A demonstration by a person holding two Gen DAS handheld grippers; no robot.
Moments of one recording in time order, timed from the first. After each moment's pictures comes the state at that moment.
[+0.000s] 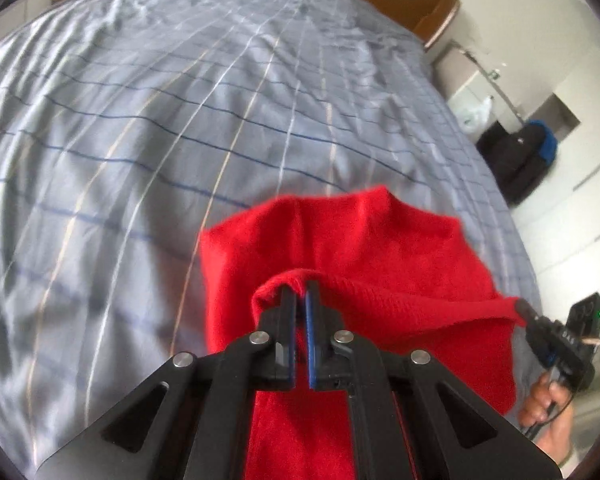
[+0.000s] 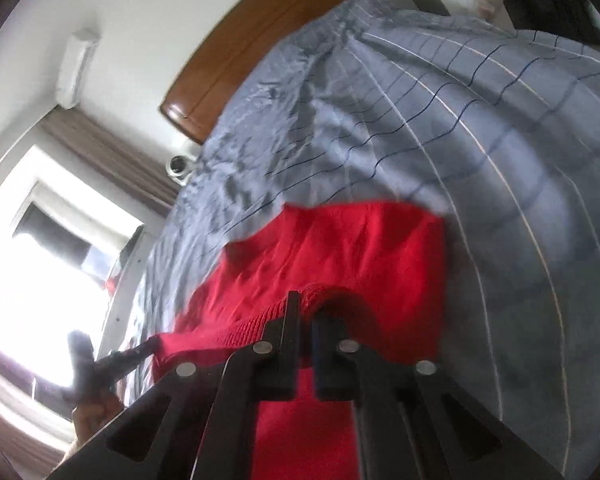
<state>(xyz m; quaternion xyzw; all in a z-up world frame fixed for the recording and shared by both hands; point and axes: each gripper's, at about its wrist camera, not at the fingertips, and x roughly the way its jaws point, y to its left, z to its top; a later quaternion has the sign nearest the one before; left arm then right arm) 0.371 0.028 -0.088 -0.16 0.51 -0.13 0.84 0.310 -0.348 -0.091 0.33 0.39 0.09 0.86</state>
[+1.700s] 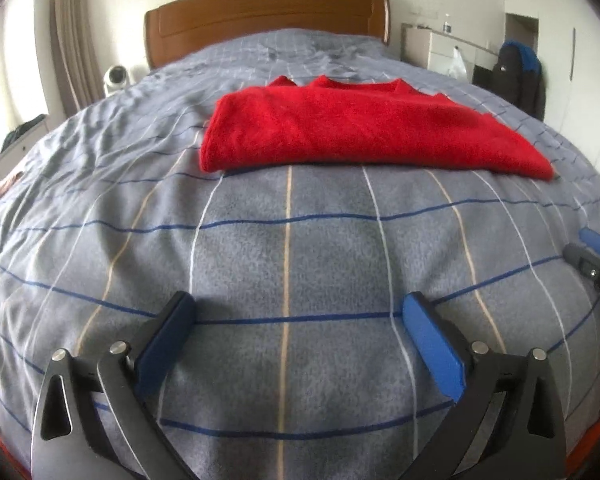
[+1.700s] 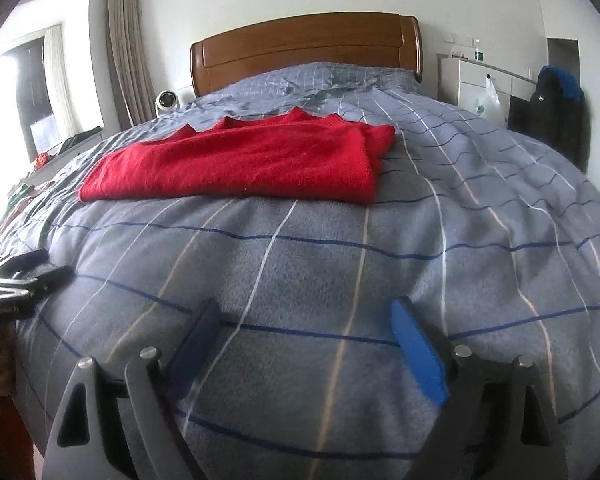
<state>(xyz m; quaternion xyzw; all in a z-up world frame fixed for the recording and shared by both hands) 0.114 -0.015 -0.141 0.04 0.37 -0.09 0.92 0.087 -0.243 -0.154 0.02 0.32 0.02 0.95</state>
